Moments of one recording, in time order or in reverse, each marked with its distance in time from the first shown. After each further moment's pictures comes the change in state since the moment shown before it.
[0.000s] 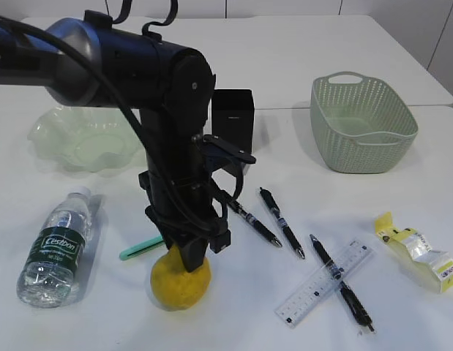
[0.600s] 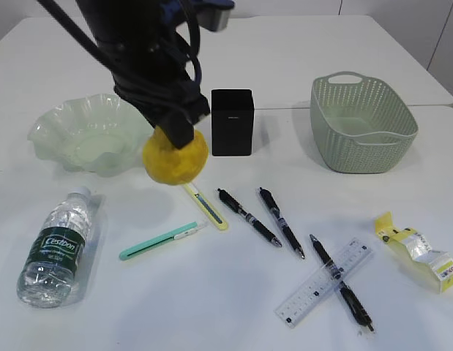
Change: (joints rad) left arm 0.036 -0.234 -0.165 0.113 0.054 0.000; right arm 0.000 0.000 0.000 0.000 0.000 0.000
